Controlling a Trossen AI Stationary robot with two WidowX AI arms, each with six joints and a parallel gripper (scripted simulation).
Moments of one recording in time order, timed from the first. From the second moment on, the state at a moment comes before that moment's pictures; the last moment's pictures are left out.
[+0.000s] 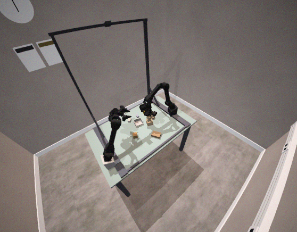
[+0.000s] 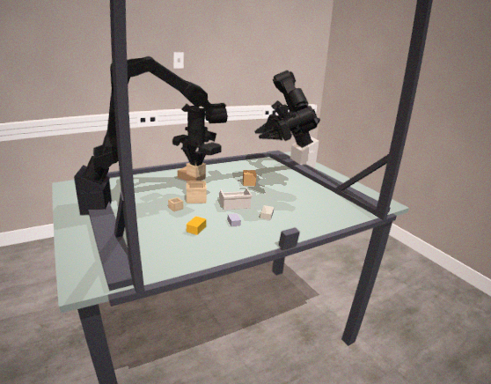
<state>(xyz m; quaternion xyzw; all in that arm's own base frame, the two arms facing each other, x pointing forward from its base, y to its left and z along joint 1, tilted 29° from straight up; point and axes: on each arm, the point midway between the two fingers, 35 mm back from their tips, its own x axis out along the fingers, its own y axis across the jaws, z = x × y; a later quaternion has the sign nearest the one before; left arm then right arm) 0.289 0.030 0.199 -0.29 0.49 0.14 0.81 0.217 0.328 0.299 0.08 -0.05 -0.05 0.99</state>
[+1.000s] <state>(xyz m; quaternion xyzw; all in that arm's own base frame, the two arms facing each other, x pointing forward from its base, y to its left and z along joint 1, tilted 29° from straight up) 0.290 0.030 0.196 -0.62 0.38 0.35 0.60 0.217 0.328 0.299 0.08 -0.05 -0.05 0.99</state>
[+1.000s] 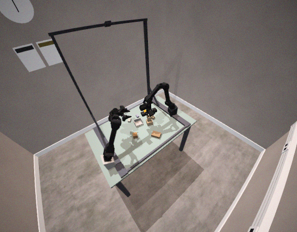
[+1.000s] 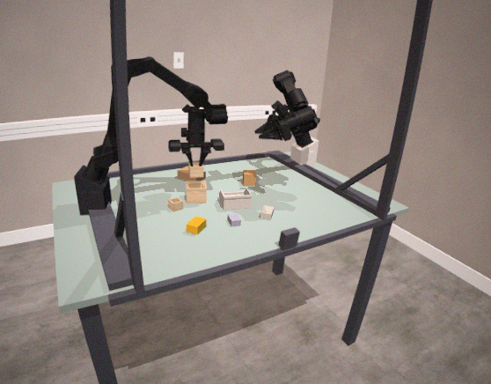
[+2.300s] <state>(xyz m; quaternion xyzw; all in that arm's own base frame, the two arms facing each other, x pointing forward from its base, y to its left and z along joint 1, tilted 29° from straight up) 0.290 0.030 0.198 -0.85 0.11 0.50 0.14 0.217 0.328 0.299 0.08 -0.05 -0.05 0.99</state>
